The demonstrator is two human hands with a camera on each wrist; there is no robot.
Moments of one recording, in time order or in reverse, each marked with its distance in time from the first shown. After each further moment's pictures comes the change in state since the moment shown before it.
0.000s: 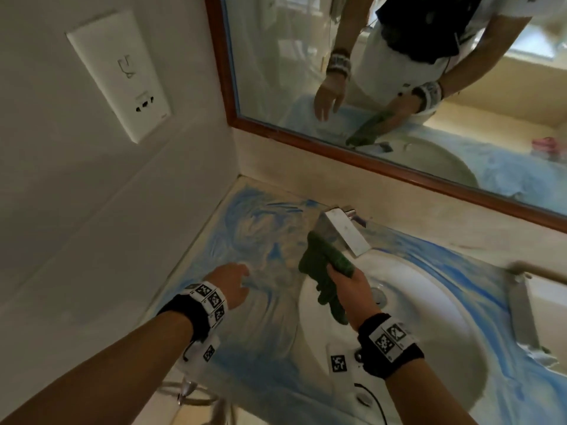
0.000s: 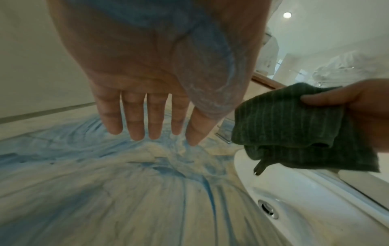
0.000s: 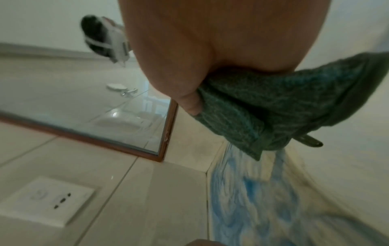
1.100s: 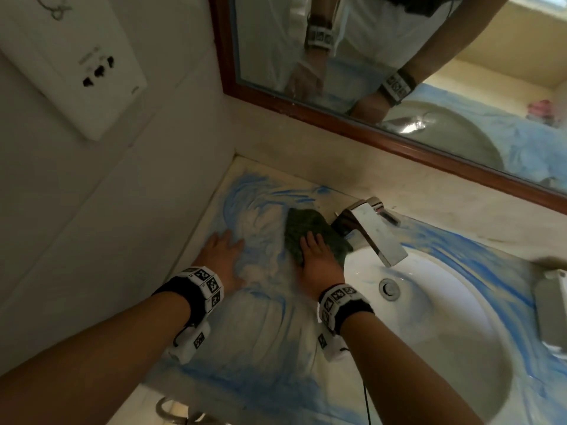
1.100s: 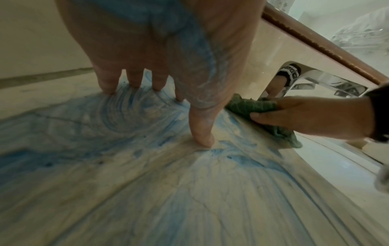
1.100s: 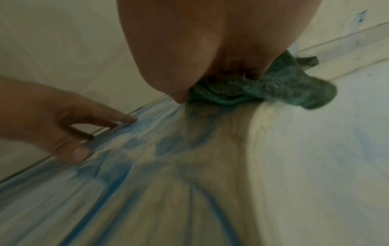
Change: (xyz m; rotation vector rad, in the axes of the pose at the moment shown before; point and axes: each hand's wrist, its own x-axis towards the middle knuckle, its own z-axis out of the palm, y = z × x) left_hand 0.106 -0.074 0.000 0.235 -0.097 0.074; right_hand 0.130 0.066 0.082 -1.364 -0.254 -0.113
